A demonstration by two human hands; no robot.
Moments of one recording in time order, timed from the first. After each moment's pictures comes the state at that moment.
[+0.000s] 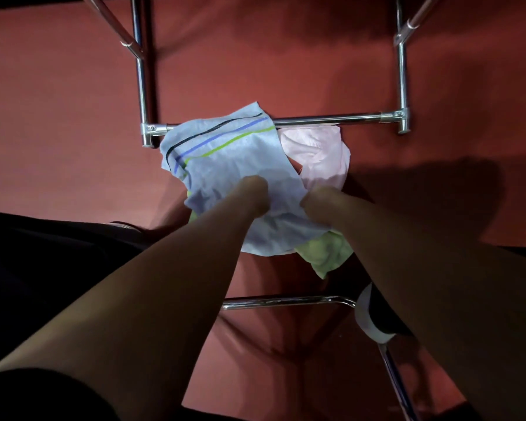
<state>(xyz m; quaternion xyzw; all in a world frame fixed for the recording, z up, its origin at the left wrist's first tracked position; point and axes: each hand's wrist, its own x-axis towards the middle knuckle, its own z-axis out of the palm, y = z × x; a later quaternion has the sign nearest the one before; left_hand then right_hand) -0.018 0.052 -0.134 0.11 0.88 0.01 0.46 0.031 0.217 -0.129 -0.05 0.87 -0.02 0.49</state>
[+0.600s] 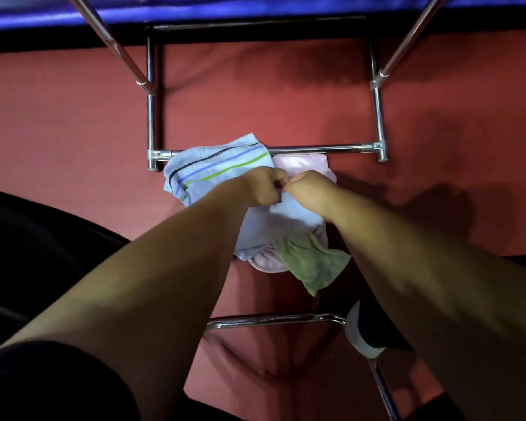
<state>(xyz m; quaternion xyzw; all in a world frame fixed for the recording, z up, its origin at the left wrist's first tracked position) -0.062 0.066 -0.079 0.17 0.84 0.25 0.46 -0.020 0.209 -0.060 0.26 0.85 -0.31 0.32</state>
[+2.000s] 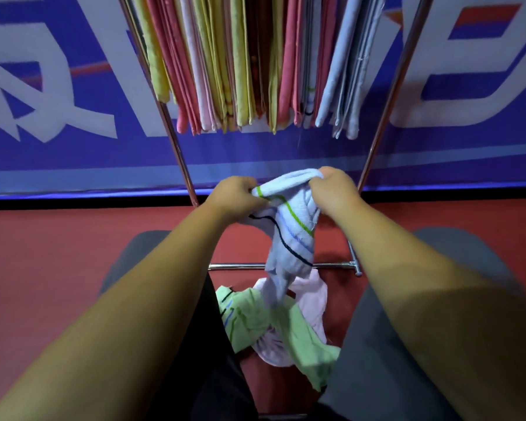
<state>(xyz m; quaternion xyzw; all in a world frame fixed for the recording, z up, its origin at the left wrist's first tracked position) -0.047 0.009 0.257 0.11 0.94 0.31 0.09 -0.012 0.231 0.266 0.15 0.91 -0.37 -0.04</state>
